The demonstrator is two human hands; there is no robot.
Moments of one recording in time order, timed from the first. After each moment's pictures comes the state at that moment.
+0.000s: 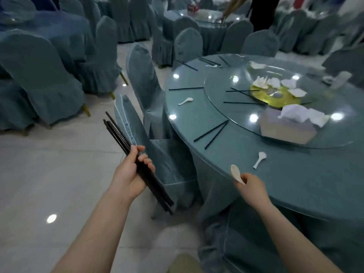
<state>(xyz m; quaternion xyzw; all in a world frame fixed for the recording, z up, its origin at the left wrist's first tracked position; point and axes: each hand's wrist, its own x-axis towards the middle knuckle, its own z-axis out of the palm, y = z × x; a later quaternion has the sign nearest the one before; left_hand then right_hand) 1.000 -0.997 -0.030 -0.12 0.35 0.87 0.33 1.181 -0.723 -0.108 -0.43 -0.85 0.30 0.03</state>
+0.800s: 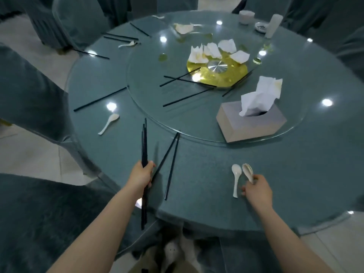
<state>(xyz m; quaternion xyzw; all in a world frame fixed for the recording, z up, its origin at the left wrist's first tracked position) 0.823 -0.658 -0.148 0.11 0.77 0.46 0.43 1.123 -0.534 -0.173 -0.74 -0.54 0.37 0.15</state>
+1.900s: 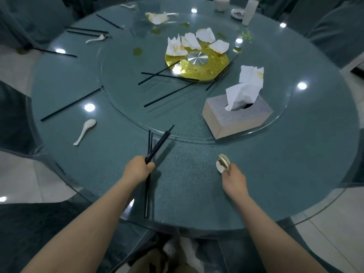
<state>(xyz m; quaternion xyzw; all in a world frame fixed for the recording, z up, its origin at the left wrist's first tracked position) 0.797 -0.591 -0.181 0.40 0.84 0.12 0.34 1.080 -0.526 -0.183 -0.70 -0.62 0.34 0.11</state>
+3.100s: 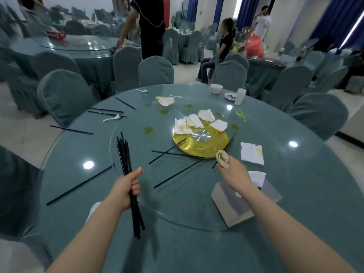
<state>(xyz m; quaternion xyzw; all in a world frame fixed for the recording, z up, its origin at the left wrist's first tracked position) 0.677 -0.477 -0.066 0.06 0.57 0.62 0.54 0.962 -0.342 -0.021 -0.59 -0.75 0.23 0.19</state>
